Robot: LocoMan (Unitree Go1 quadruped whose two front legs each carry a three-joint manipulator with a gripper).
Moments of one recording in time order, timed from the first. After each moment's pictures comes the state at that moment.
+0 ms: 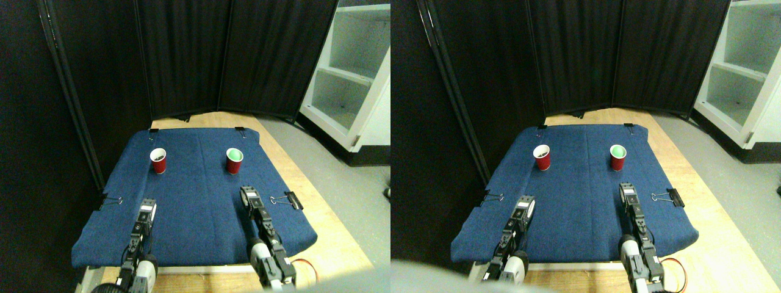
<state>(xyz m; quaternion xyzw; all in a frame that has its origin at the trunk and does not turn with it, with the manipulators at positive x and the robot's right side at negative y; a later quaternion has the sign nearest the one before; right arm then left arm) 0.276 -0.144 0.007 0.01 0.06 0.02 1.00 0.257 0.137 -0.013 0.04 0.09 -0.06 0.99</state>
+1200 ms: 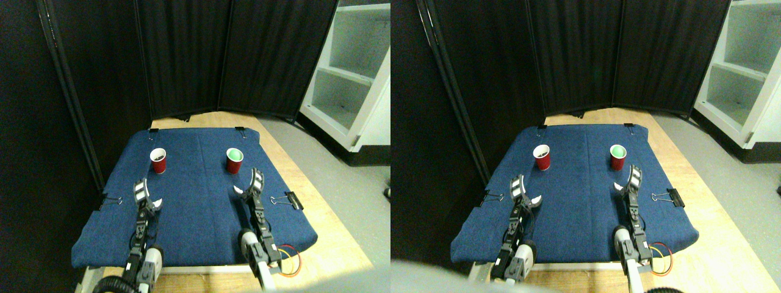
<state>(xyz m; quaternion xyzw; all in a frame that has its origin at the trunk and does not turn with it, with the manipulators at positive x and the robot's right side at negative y) 0.306 -0.149 0.013 0.30 -0.03 -0.05 0.95 0.283 0.140 0.008 -0.22 -0.02 0.02 0.97</state>
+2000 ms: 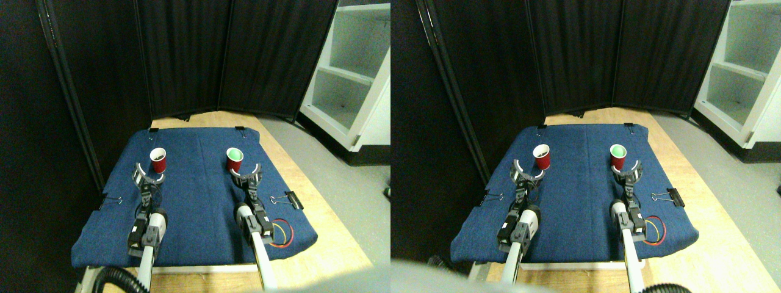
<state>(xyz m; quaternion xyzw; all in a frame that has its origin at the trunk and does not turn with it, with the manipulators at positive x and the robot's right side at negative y) 0.339 -0.155 0.011 0.57 -0.03 -0.13 0.81 0.320 0.142 0.020 -0.47 0.00 0.10 0.88</state>
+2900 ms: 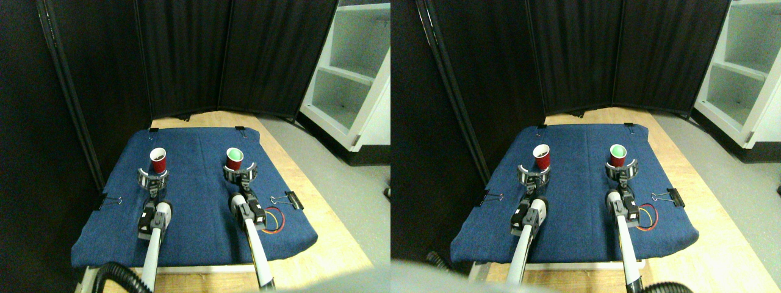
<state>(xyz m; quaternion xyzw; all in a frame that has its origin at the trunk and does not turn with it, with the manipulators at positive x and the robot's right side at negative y) 0.358 -0.143 0.001 0.61 0.01 -0.13 0.78 0.348 0.137 -0.006 -0.59 0.01 0.14 0.80</state>
